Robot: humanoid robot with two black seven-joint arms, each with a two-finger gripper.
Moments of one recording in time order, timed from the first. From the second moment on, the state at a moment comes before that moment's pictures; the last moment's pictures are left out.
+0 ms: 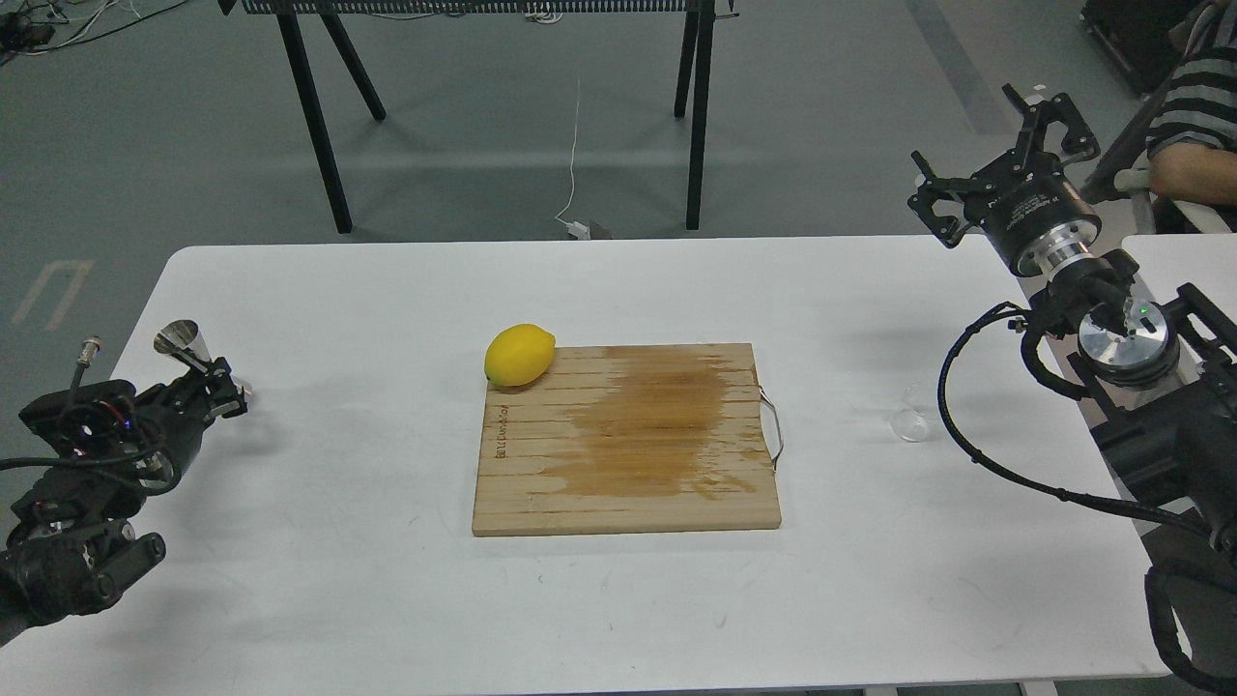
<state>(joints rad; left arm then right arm) -0.61 0.49 -0.16 -0.45 1.24 0.47 -0.26 0.72 -0.33 1.08 0.69 0.04 0.36 0.03</state>
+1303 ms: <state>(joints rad) -0.92 0.17 -0.15 -1.16 2.15 0.20 -0.09 0.71 -0.40 1.08 0.67 0.03 0.35 0.02</state>
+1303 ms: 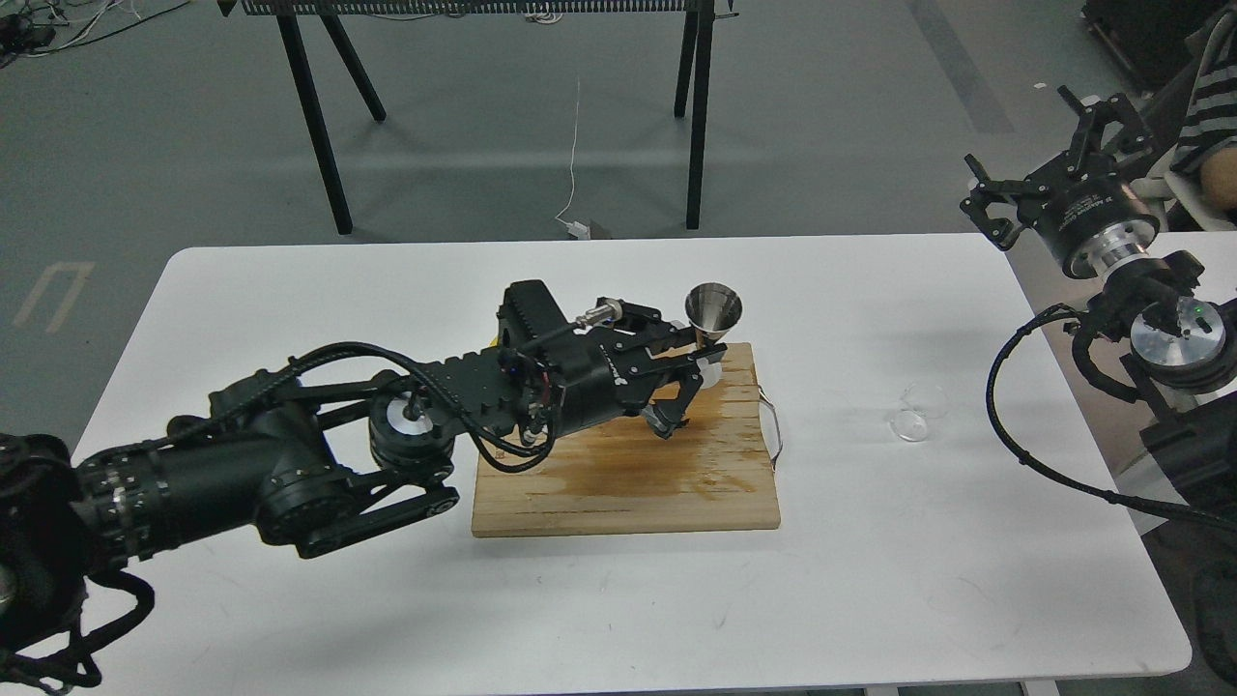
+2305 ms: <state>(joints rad) -0.79 -0.04 -0.12 -0.70 2.18 0.28 -0.10 0.74 -0.40 1.04 0.67 0.03 0.34 0.03</state>
